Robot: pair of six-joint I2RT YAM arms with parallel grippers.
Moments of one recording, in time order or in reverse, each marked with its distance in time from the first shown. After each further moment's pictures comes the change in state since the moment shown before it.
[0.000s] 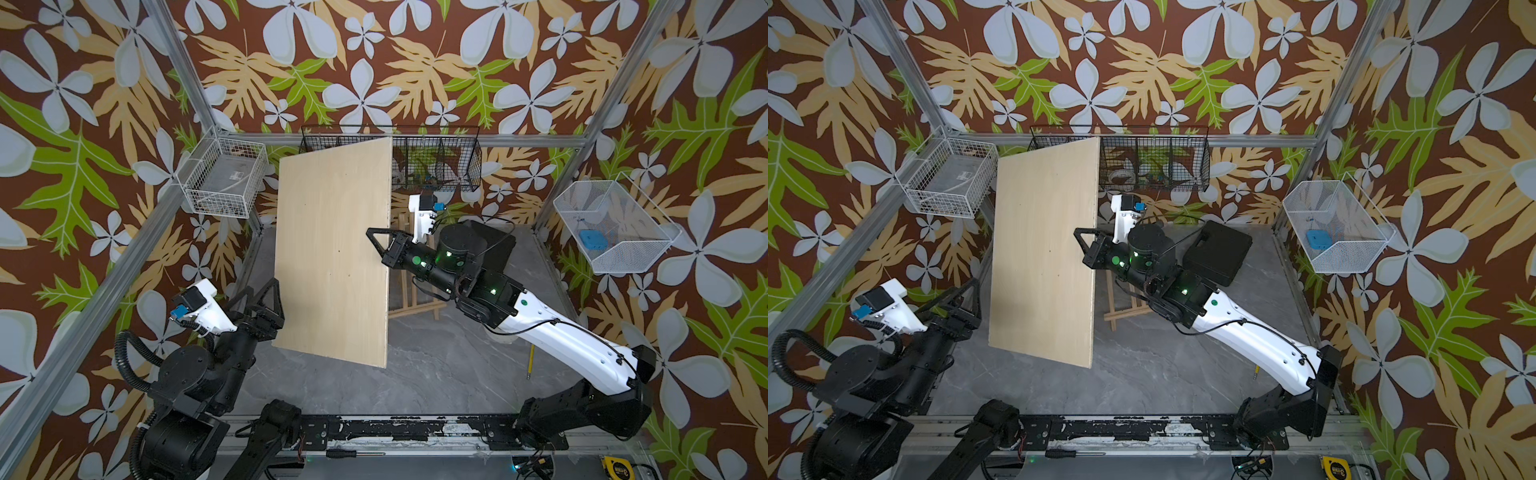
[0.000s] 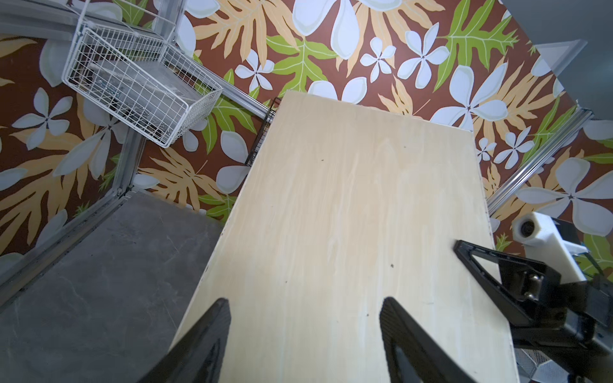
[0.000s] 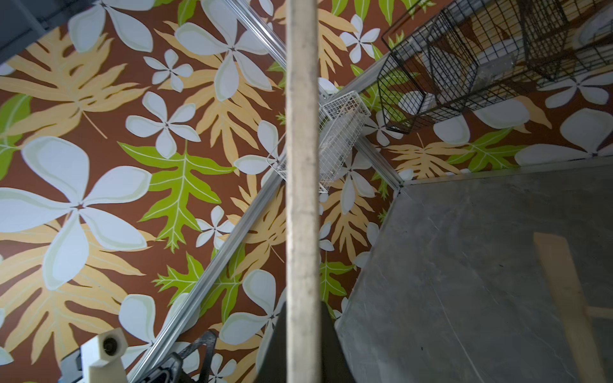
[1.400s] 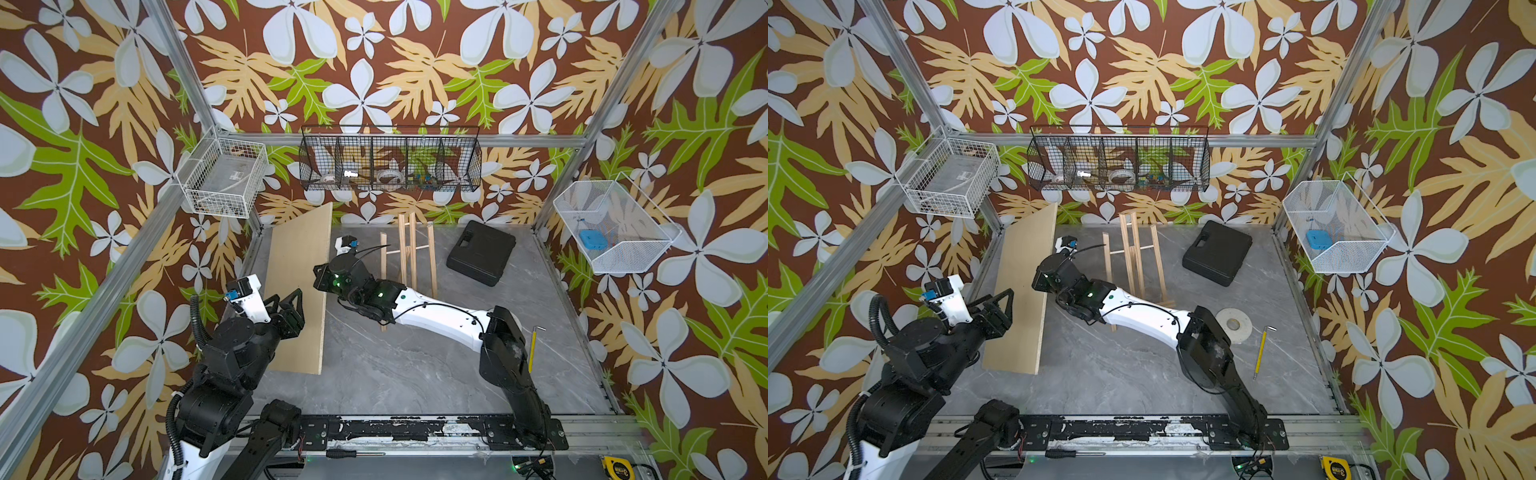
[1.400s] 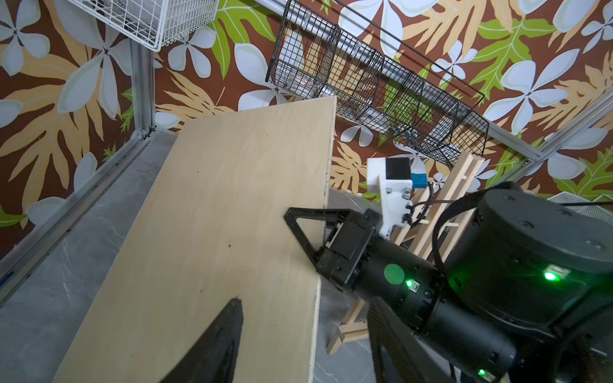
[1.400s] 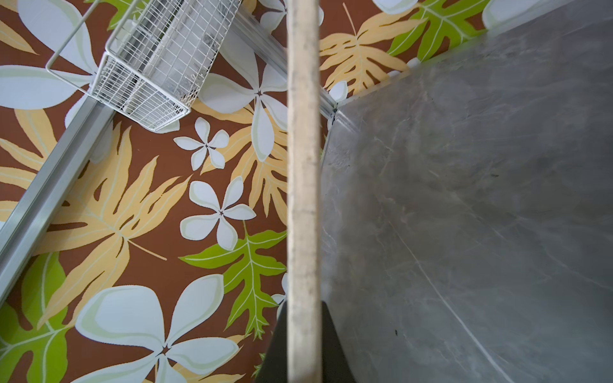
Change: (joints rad) left arm 0.000 0.048 -0.159 -0.067 0.016 0.054; right arm 0.101 0.674 0.356 0.016 0.132 0.159
